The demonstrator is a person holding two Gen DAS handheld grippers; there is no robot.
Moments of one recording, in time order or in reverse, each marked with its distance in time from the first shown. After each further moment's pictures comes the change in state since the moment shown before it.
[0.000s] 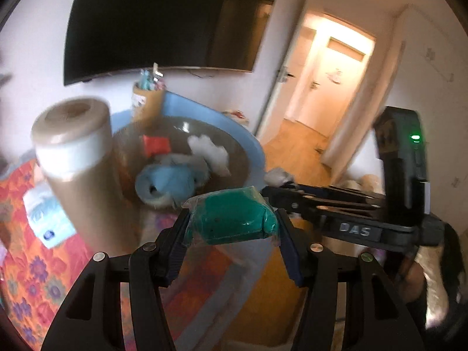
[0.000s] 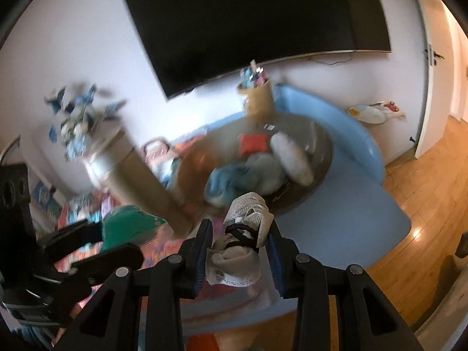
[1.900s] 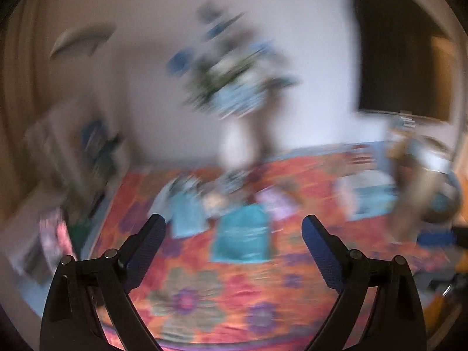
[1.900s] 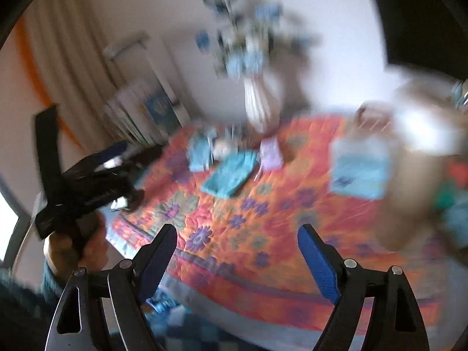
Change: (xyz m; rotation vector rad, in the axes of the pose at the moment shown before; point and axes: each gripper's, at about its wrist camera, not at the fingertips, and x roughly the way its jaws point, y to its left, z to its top) left arm -0.231 0.195 -0.103 -0.347 -0.136 0.972; right arm 0.081 0.269 -0.053 -0.435 0.298 0.510
